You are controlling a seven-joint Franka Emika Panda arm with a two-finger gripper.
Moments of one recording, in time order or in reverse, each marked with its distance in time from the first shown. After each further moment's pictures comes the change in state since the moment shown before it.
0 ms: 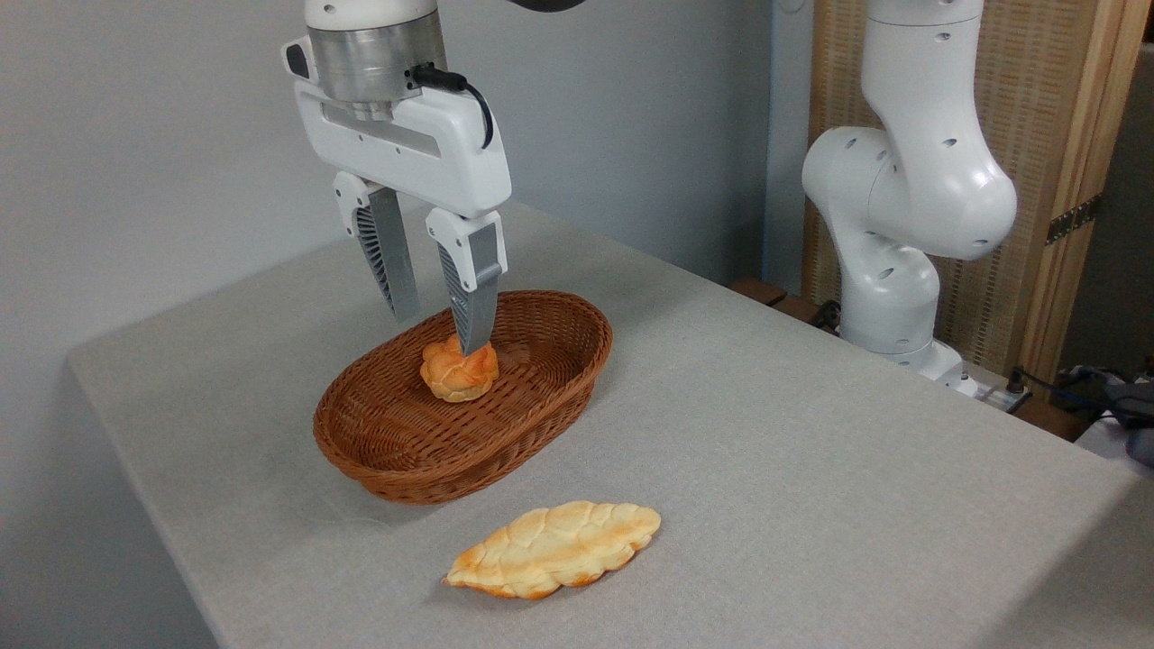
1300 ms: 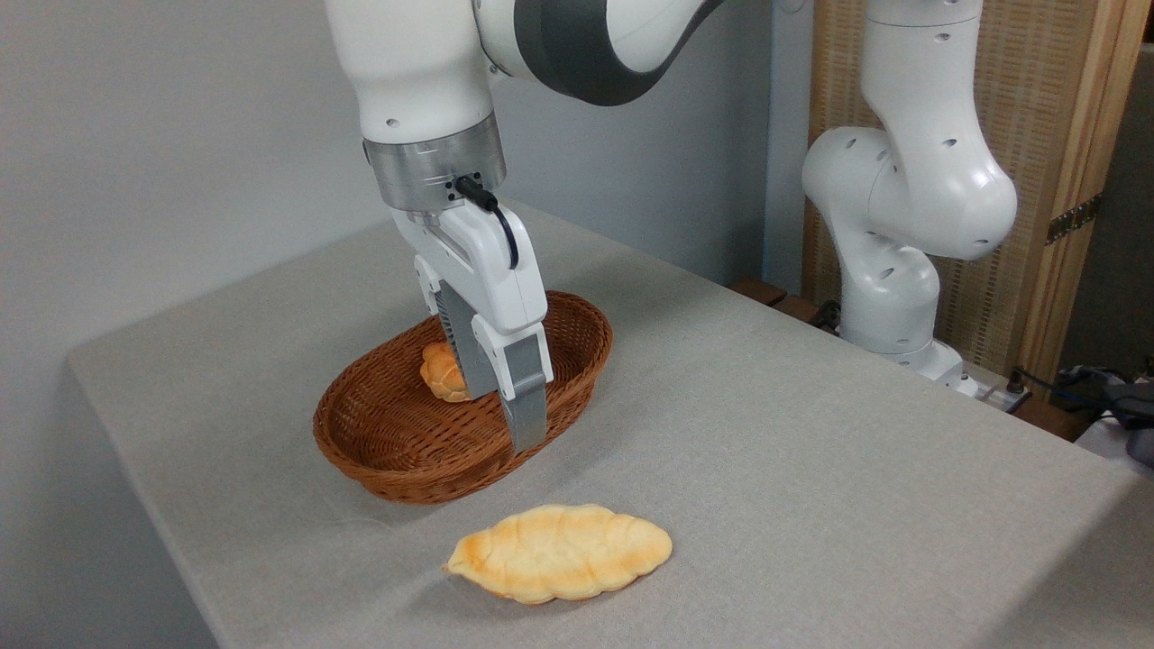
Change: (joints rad) arm 0.006 0.007 0.099 -0.128 0.045 0.081 0.400
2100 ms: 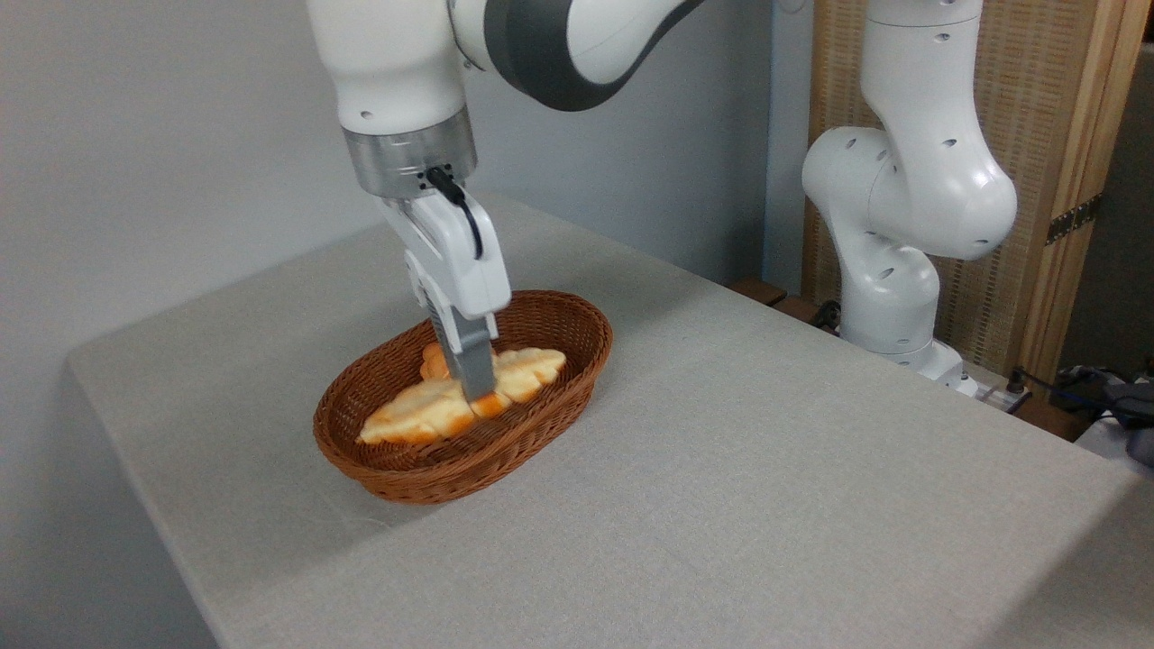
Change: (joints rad) arm -0.002 0.001 -0.050 -0.002 -0.064 0.000 -0.011
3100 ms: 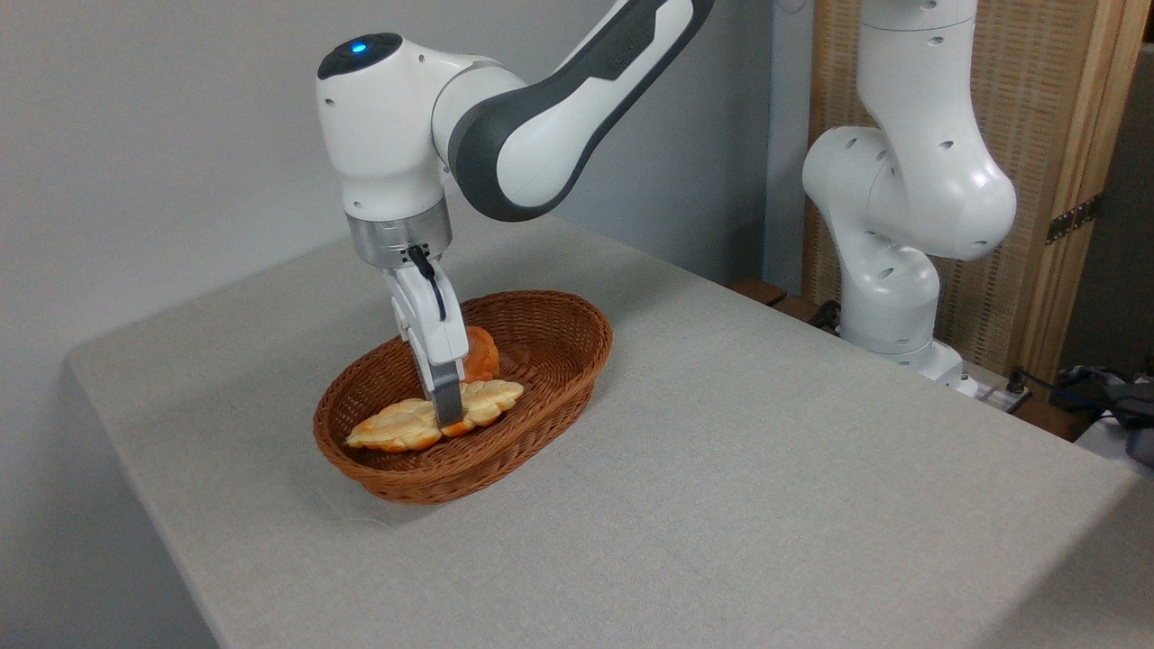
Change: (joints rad) arm -0.016 0.040 -0.211 -0.240 -0.041 0.325 -0.141
